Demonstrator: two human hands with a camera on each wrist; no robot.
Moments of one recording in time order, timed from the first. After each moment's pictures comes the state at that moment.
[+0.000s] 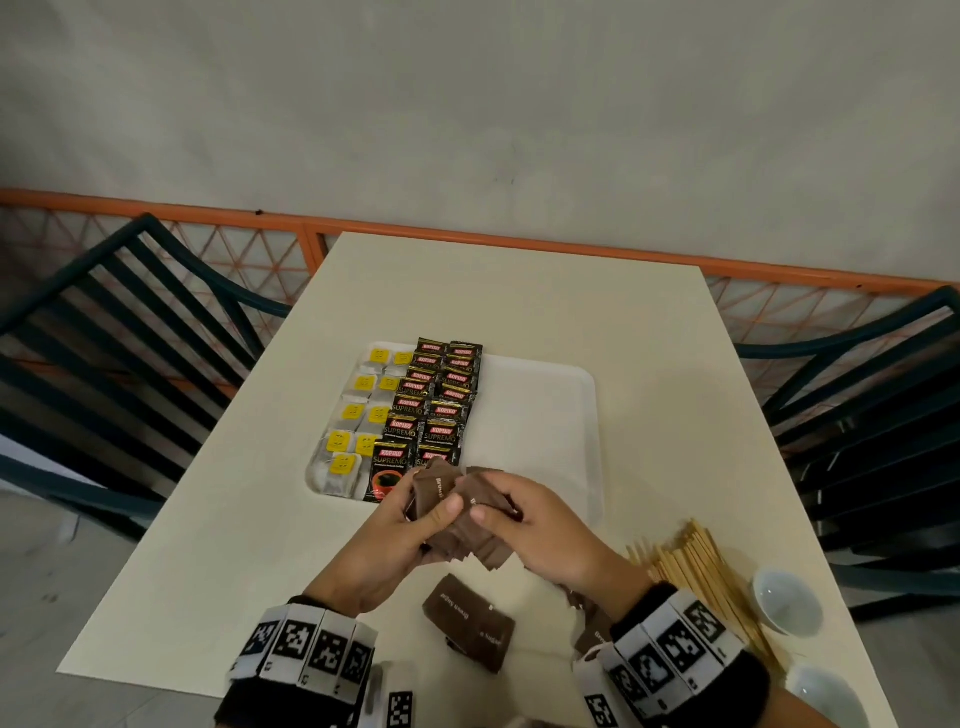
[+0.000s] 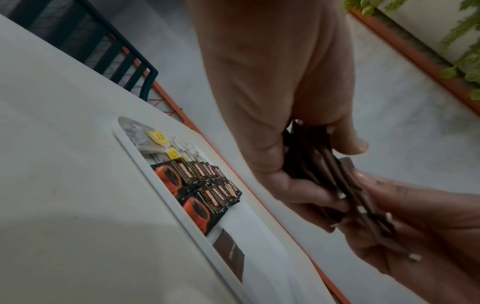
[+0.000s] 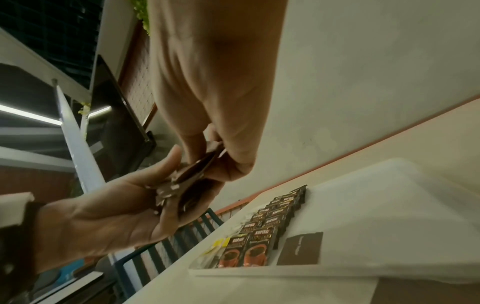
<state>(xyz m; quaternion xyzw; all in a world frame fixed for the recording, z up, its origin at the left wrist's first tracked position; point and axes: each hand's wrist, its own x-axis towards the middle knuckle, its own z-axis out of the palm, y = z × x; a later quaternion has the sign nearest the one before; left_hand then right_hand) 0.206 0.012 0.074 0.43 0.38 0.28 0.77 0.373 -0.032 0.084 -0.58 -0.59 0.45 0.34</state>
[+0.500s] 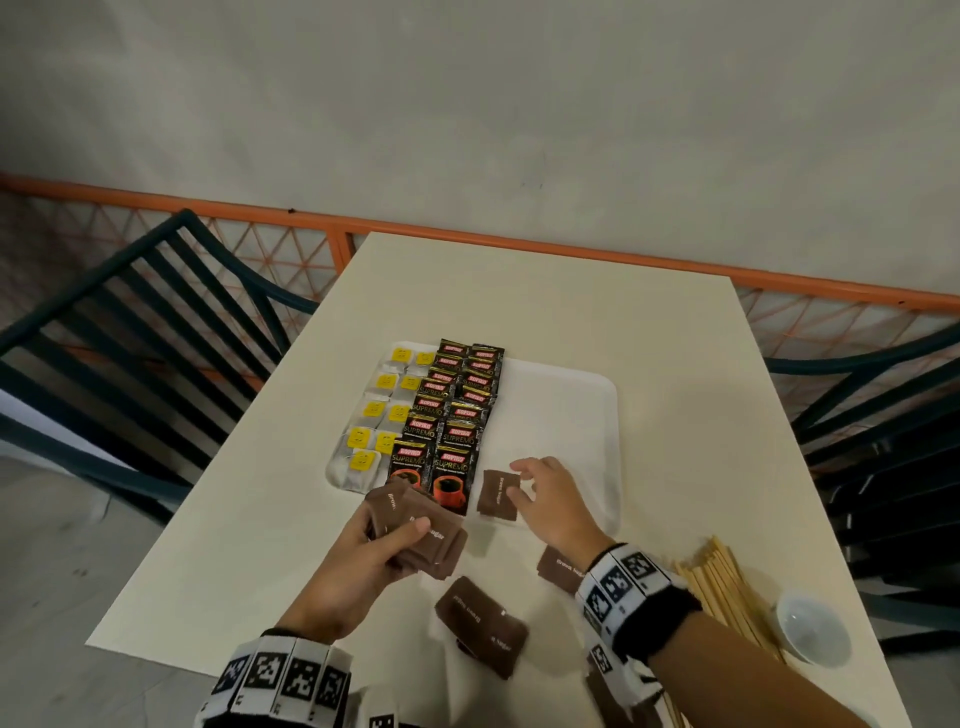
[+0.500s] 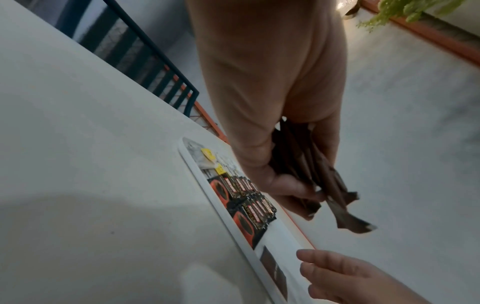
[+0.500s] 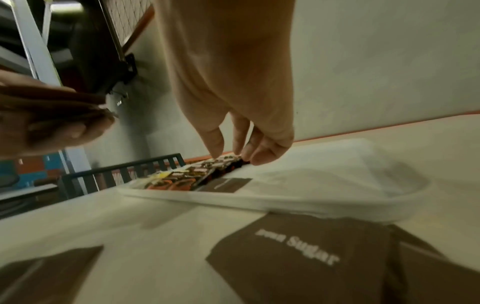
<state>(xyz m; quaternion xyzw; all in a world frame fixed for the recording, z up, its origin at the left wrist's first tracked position) 0.169 0.006 0.054 0.36 0.49 0.34 0.72 0.390 0.014 0.024 -0.73 -0.57 0.31 0.21</state>
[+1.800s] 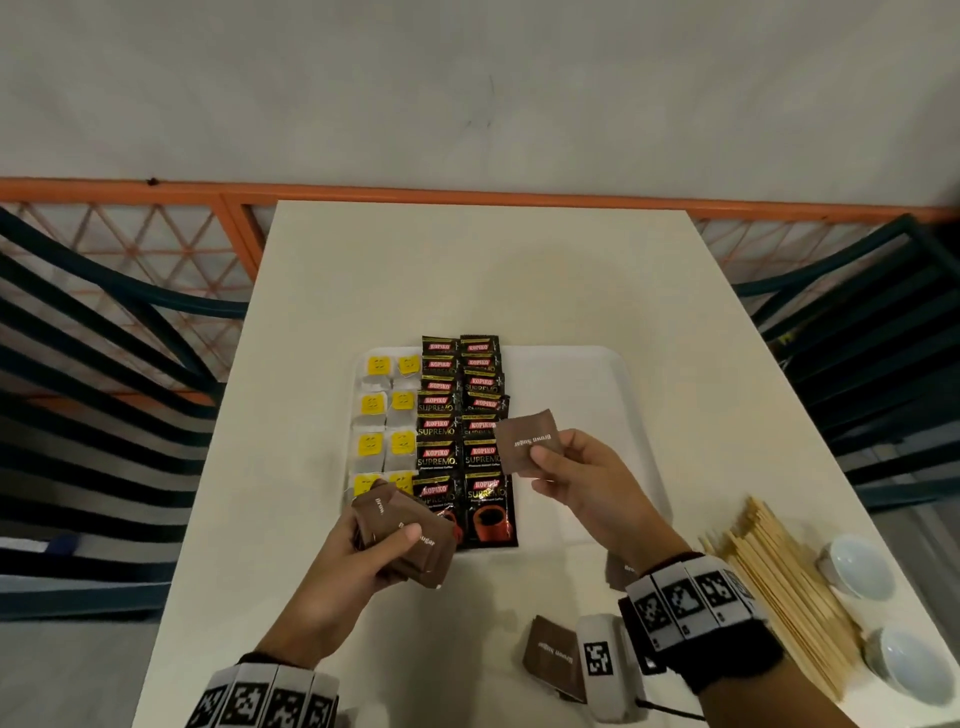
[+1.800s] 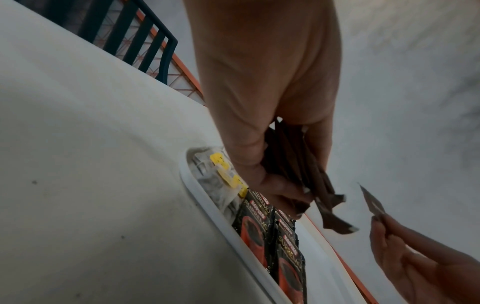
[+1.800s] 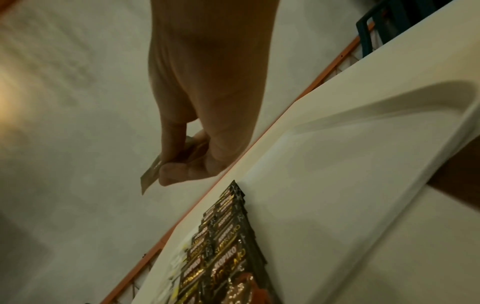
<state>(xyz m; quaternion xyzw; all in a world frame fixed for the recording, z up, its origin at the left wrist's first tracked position) 0.113 0.123 0.034 0.40 0.46 0.22 0.76 0.351 0.059 0.060 -0.60 -0.18 0.53 0.57</state>
